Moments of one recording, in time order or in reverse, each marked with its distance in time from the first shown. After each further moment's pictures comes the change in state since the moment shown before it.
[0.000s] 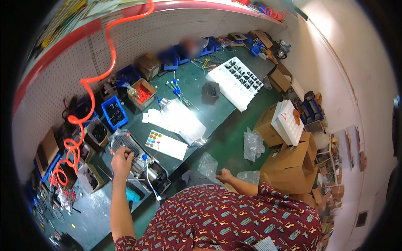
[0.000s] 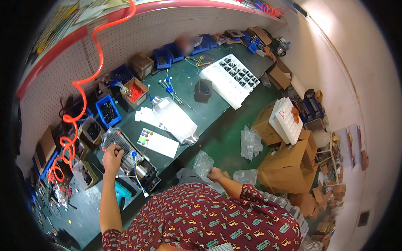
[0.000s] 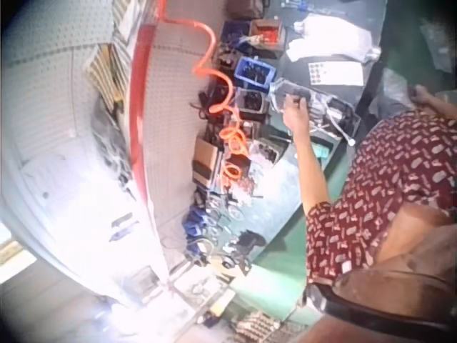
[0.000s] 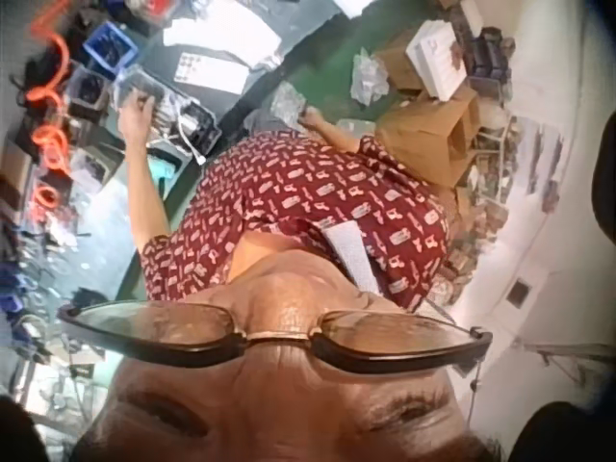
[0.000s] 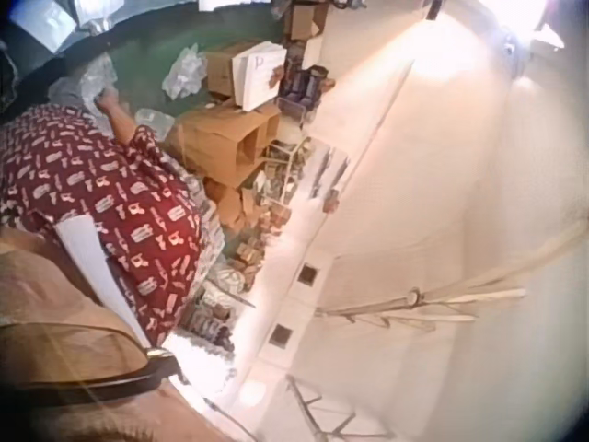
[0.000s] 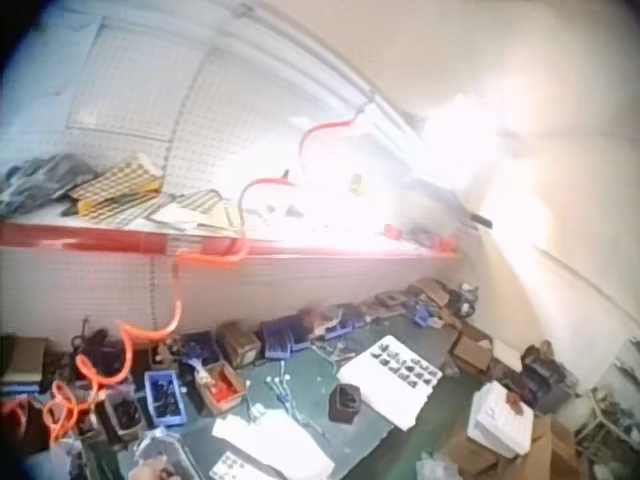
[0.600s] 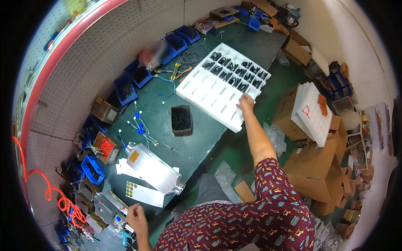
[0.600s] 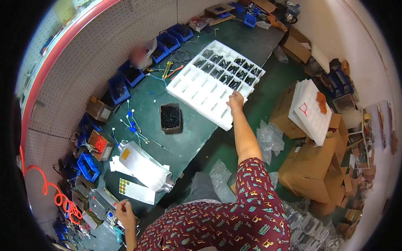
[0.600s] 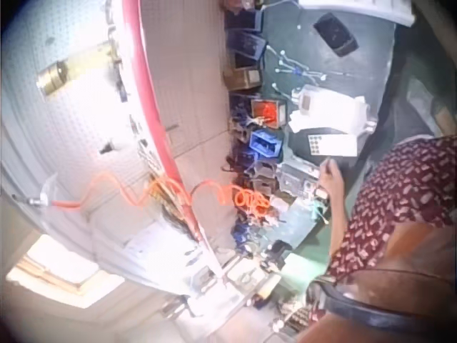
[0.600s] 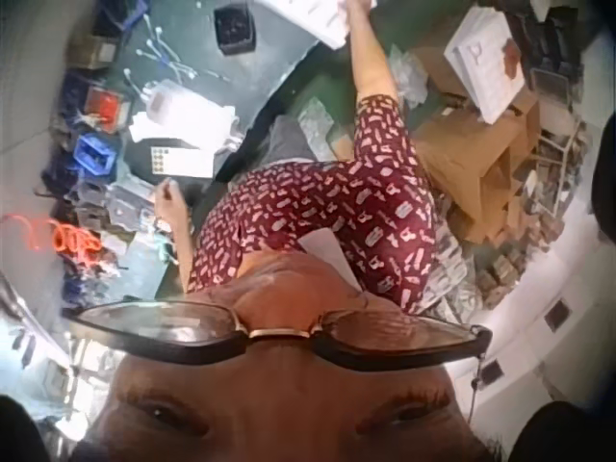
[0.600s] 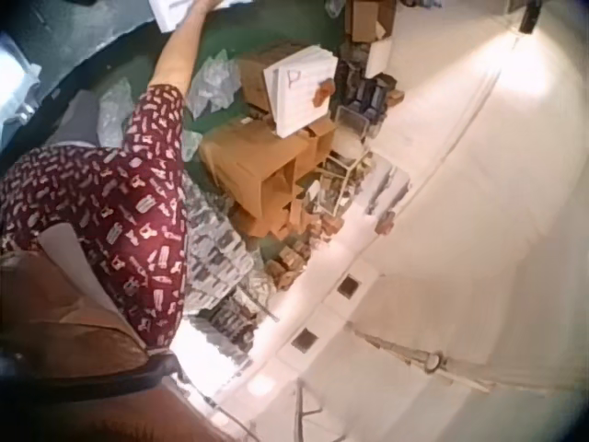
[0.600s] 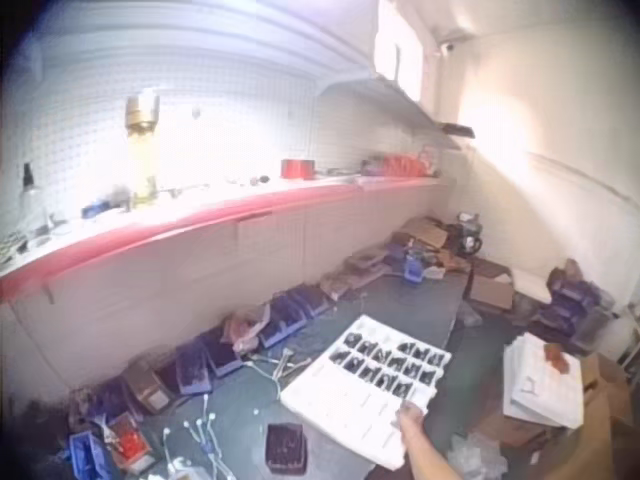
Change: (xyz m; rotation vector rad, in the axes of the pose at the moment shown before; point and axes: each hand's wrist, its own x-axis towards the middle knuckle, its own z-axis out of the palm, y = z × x) left_hand 0.006 0.215 0.175 -0.100 0.087 -0.293; right_hand 0.415 0.053 -0.452 1.377 0.719 -0.119
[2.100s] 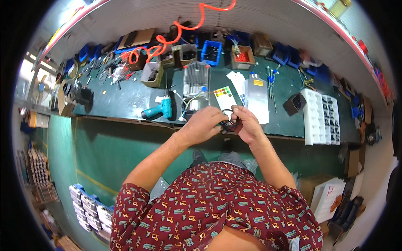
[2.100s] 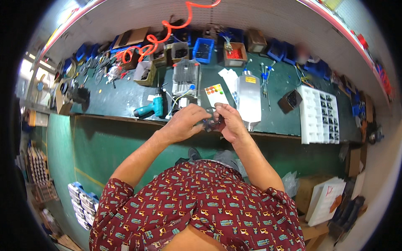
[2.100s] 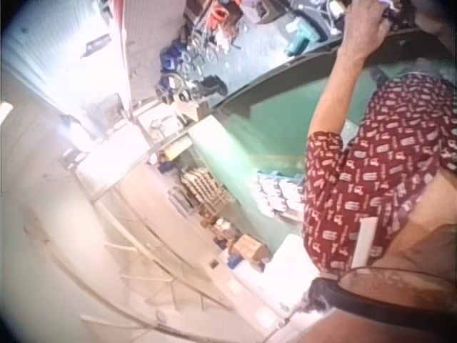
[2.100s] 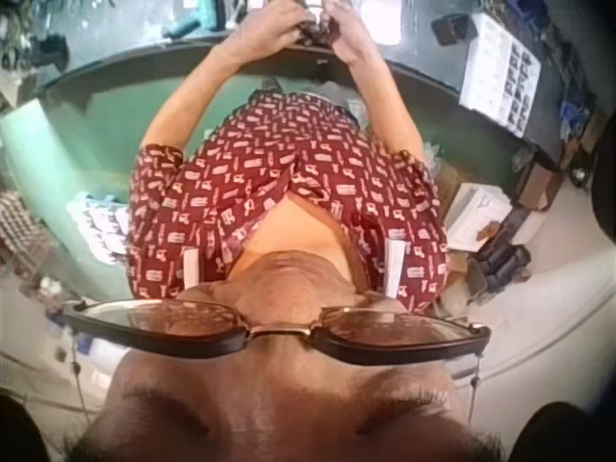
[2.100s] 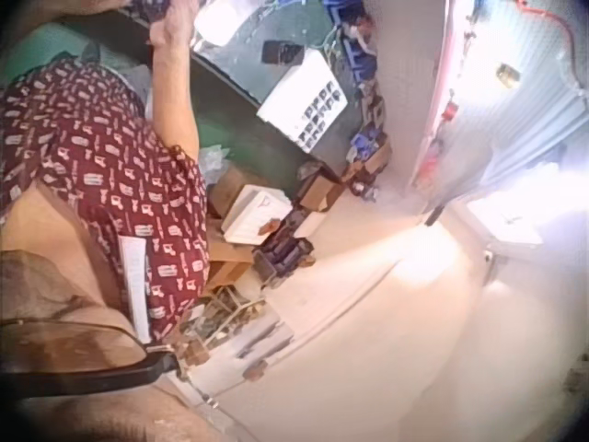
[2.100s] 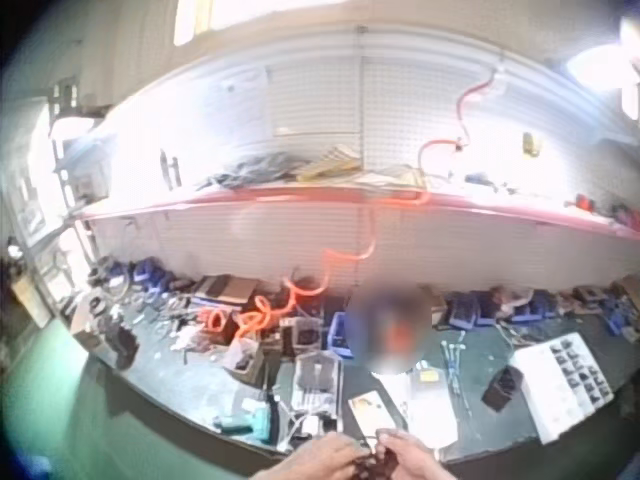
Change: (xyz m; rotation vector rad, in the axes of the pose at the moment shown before) left_hand -0.139 -0.032 -0.137 0.123 -0.062 0.622; right_hand -0.649 -0.044 0.079 -0.009 -1.483 0.683
